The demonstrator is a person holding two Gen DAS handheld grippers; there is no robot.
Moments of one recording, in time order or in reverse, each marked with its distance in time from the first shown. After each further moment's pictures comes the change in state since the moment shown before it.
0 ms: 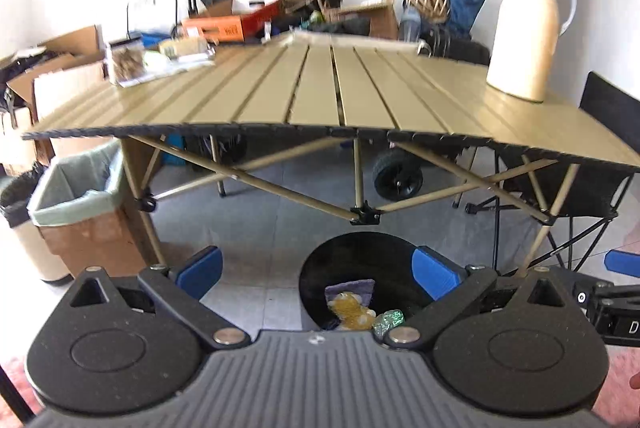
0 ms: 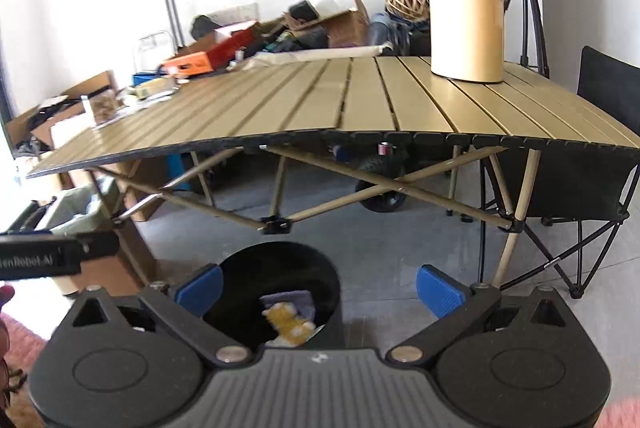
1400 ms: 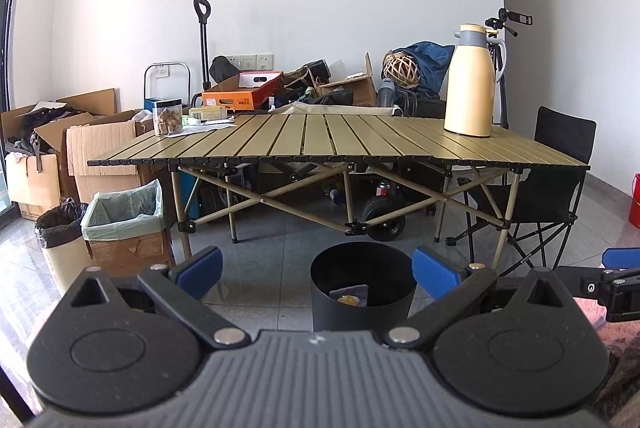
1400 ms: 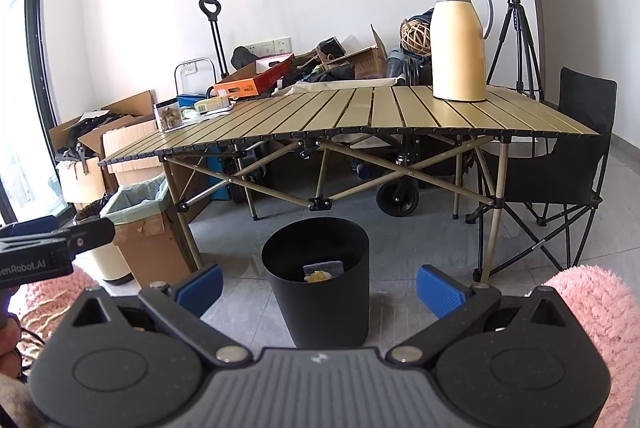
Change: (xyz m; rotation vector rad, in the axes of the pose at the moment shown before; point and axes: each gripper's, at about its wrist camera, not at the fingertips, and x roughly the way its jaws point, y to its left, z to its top) left arm -0.176 0.020 -0.102 0.034 -0.234 -0.021; right arm -0.171 0.034 -0.099 -0.021 -0.102 0.049
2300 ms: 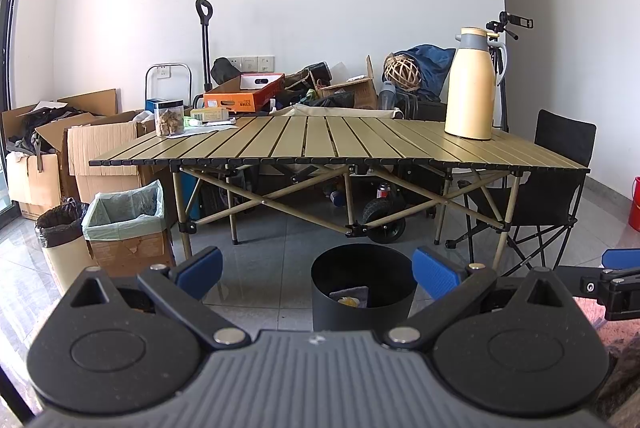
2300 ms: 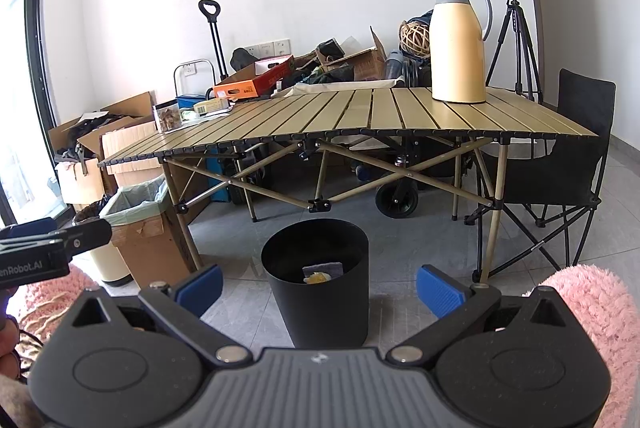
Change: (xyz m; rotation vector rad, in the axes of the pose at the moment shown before) left arm -0.002 0.002 0.000 -0.002 -0.002 0.001; right arm 0.000 0.000 0.000 -0.002 -0.003 0.000
